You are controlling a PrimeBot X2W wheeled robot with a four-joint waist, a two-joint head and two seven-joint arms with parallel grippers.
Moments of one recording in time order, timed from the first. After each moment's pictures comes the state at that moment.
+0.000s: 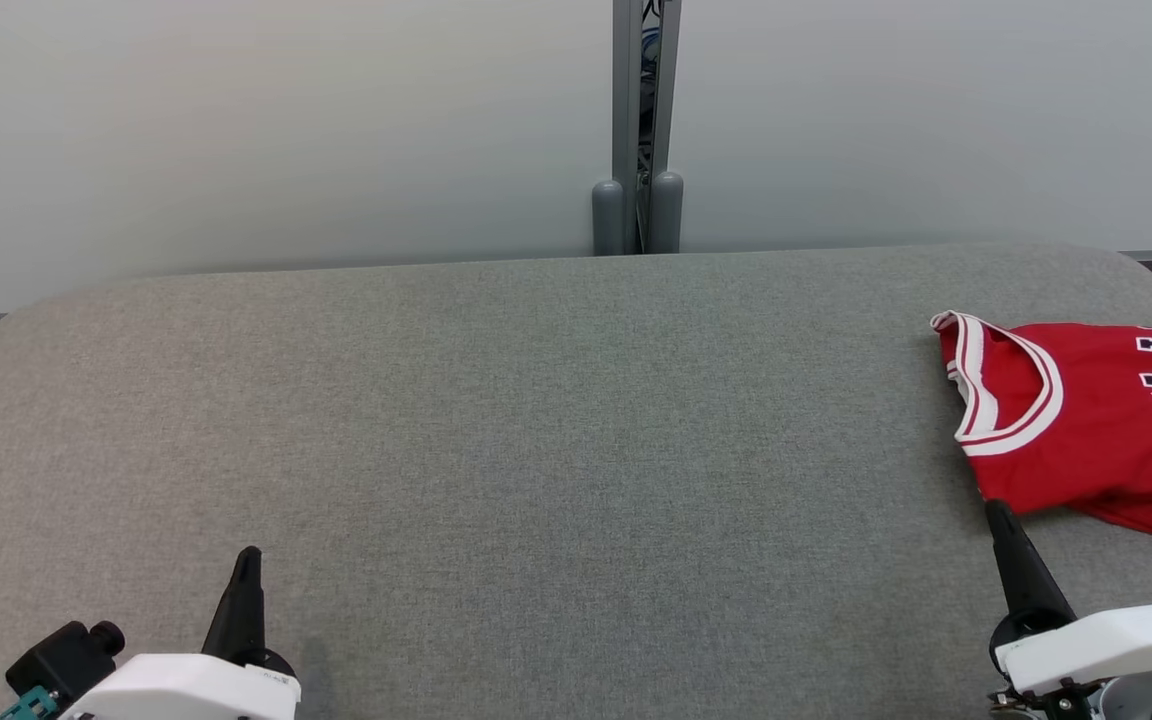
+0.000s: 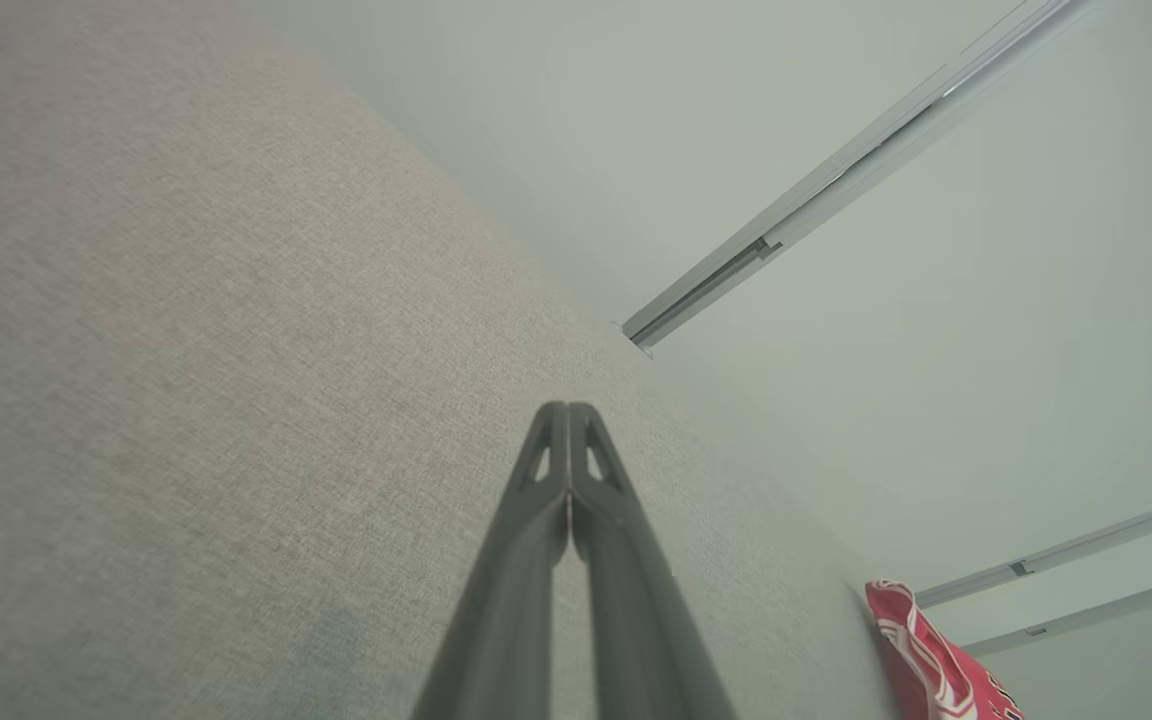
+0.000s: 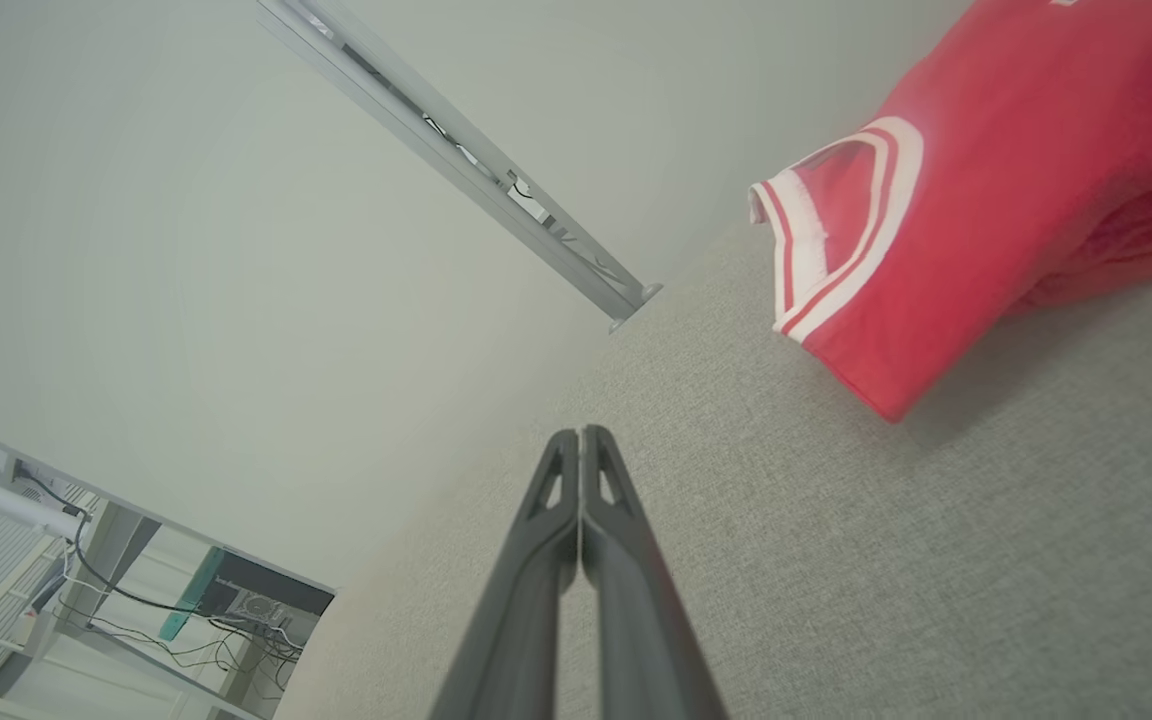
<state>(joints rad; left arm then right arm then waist) 0.03 0.20 -0.19 0.17 -1.08 0.10 -0.13 -0.03 -0.06 -0.02 0.22 0.91 0.13 0.02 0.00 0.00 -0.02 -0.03</state>
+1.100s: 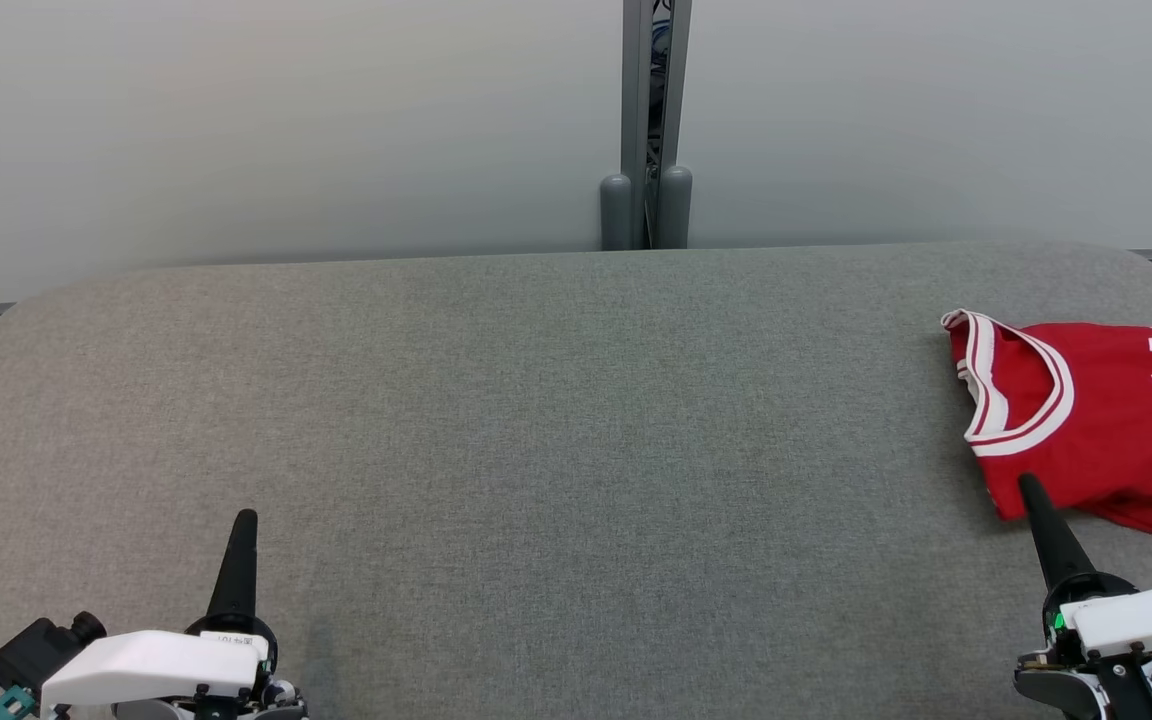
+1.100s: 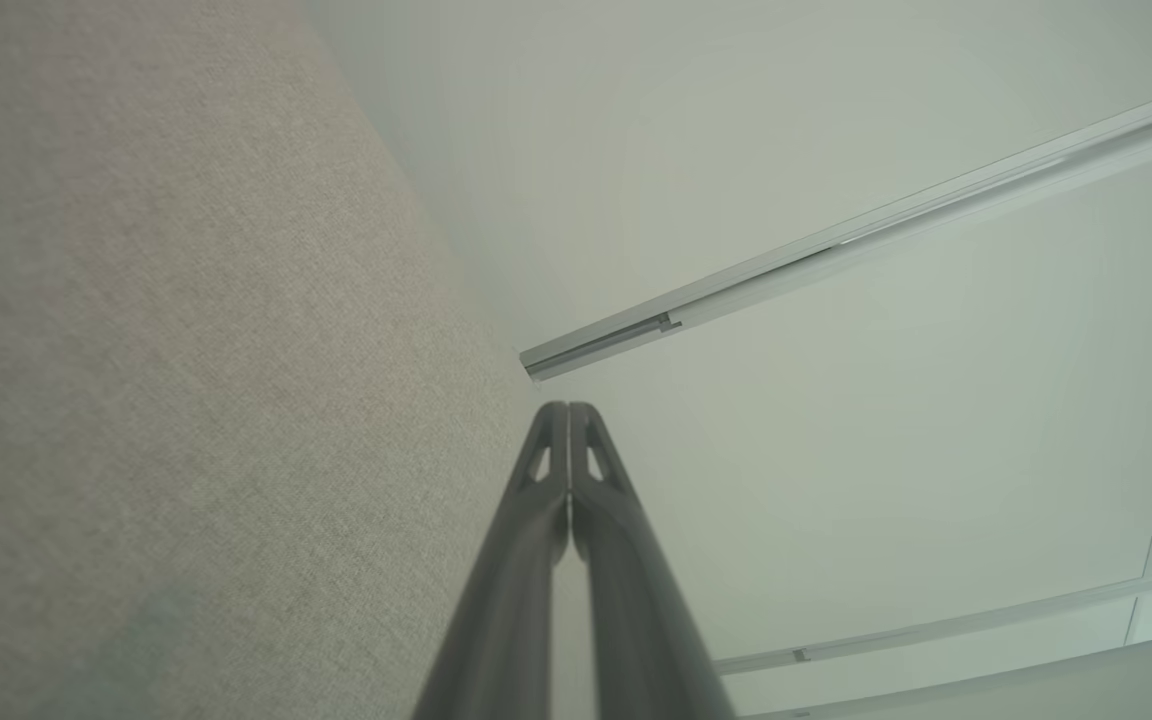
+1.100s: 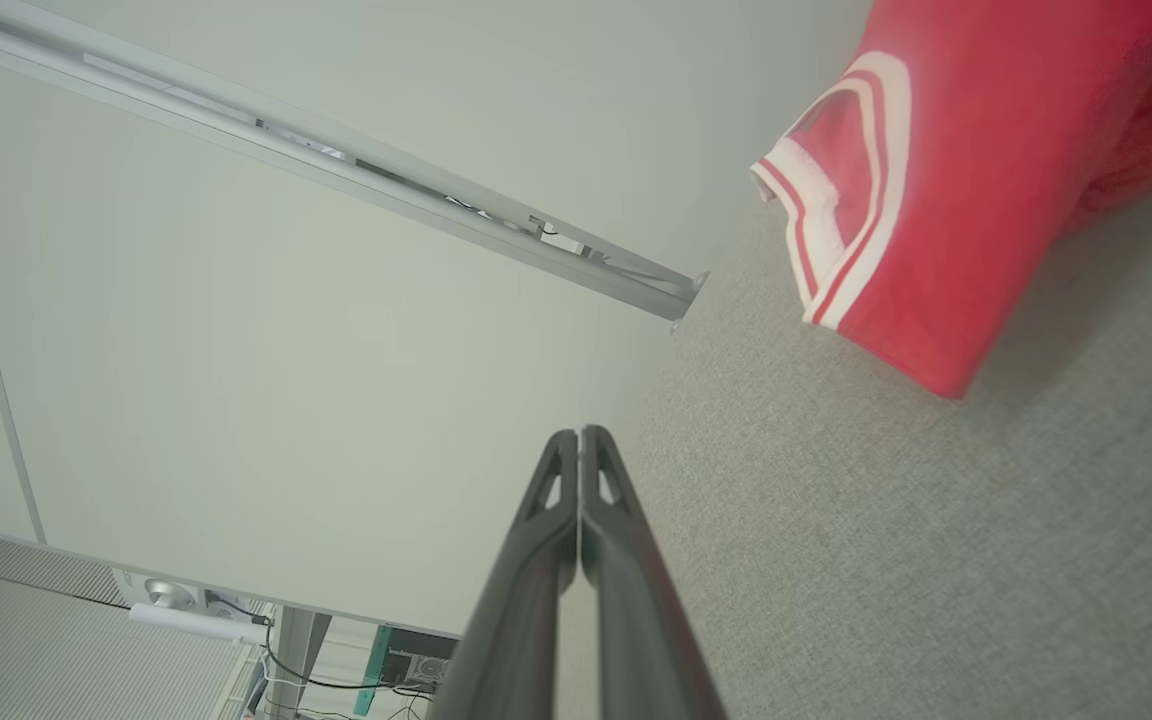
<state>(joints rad) -0.01 0.13 -0.09 0.18 -1.34 -0.01 -0.07 -0.08 -0.07 -0.09 0.25 1.25 0.13 0.10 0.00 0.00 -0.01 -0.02</state>
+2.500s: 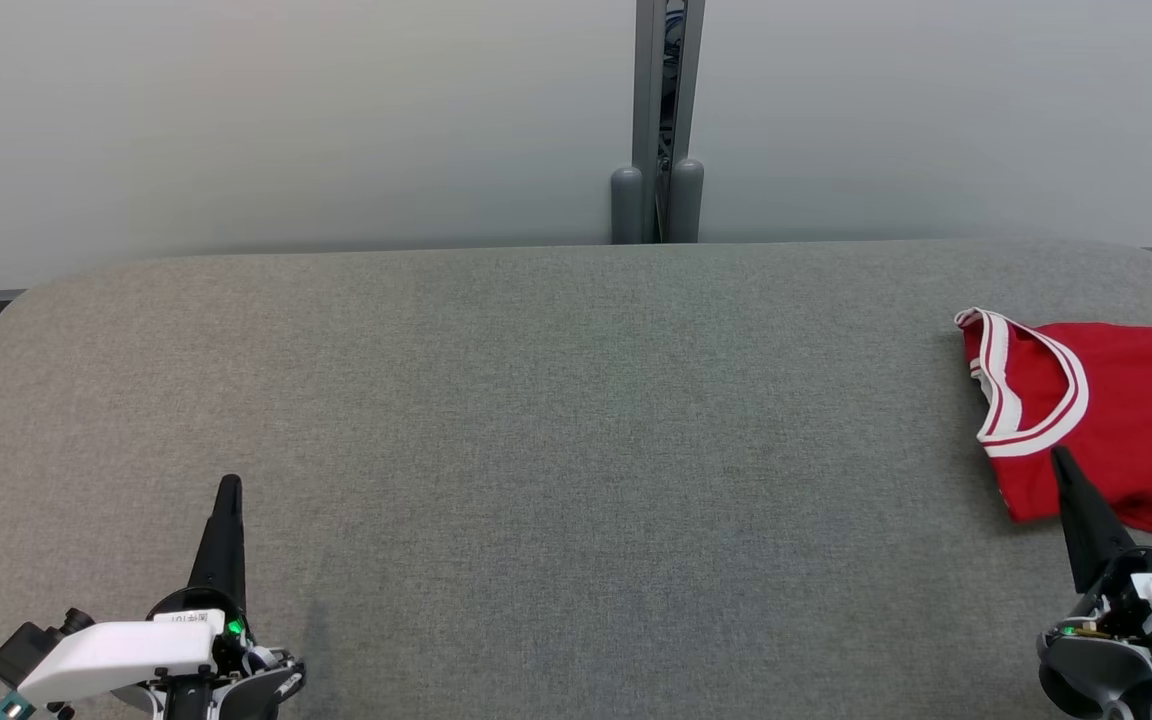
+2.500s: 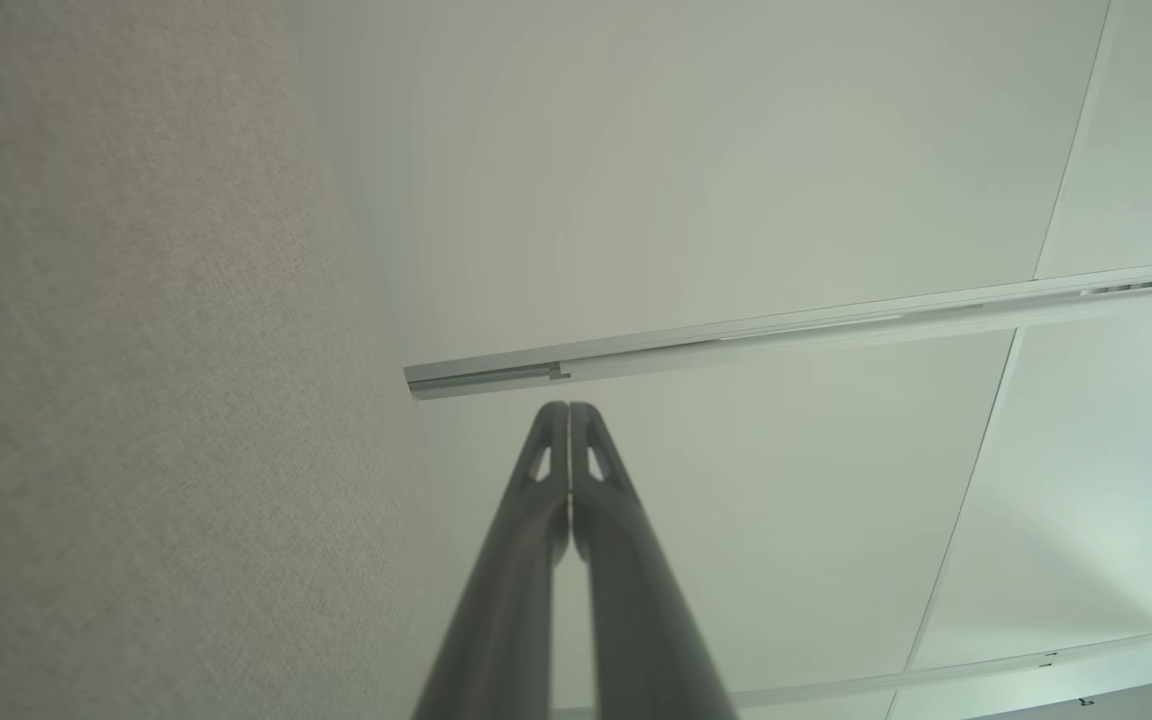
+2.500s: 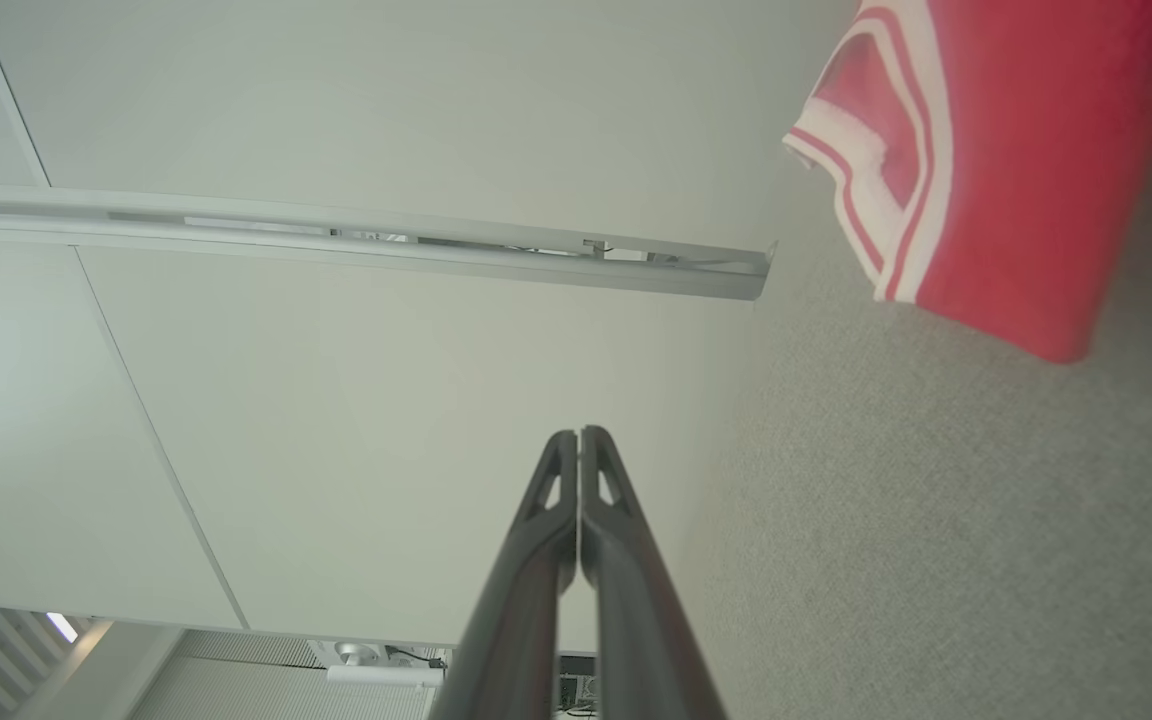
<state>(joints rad) -0.04 0.06 0.00 0.19 -1.57 -0.11 -0.02 -0.12 -0.07 -0.16 0.27 1.55 0.13 0.19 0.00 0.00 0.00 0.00</state>
